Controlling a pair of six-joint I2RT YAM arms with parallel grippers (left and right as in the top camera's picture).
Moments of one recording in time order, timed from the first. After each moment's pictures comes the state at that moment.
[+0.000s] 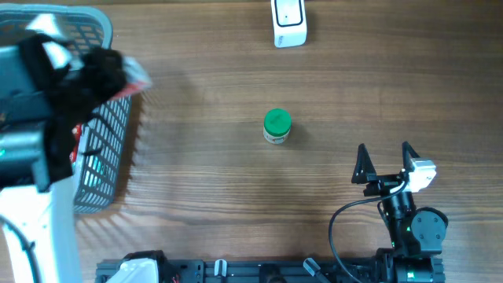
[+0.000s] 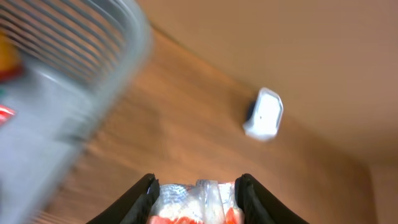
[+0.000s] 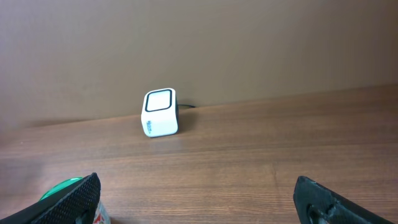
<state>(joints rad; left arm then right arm) 0.07 1.27 1.69 -1.09 0.18 -0.51 -0.02 0.02 0.01 0.01 -0.13 0.17</state>
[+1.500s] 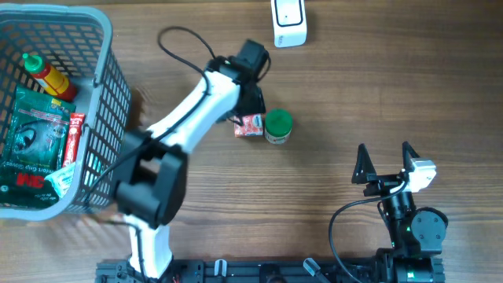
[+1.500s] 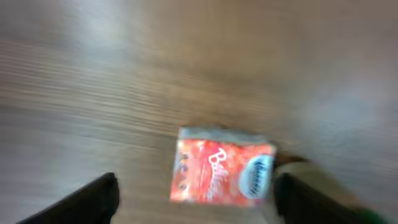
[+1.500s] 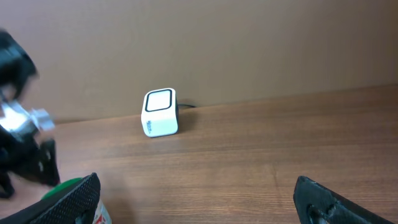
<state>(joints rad) -0.49 2.01 1.62 -0.97 -0.11 -0.68 -0.02 0.02 0.01 0.01 -0.13 0.17</state>
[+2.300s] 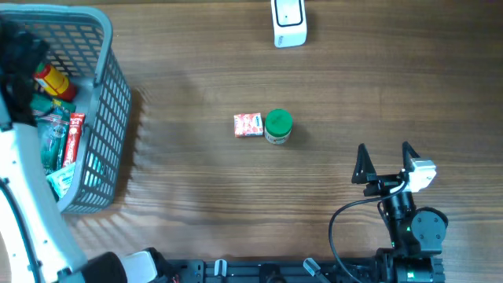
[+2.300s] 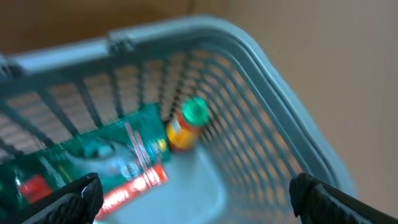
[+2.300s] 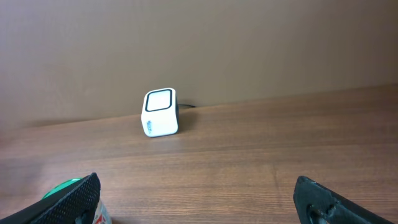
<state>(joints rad) 0.40 1.49 1.75 -0.94 -0.29 -0.56 -0.02 0.02 0.01 0.01 -0.13 0.17</state>
